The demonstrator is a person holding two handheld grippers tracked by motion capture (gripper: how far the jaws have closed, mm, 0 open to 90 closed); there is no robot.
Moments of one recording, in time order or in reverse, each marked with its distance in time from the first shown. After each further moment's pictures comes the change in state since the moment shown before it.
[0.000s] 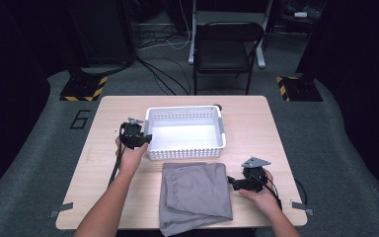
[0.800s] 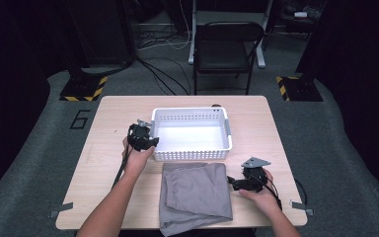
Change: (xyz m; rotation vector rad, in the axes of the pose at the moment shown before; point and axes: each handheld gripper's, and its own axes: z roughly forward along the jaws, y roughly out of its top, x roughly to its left) left arm -0.019 -0.002 0.009 0.028 -0.030 0.075; right arm 0.000 0.000 0.000 0.005 0.004 0.000
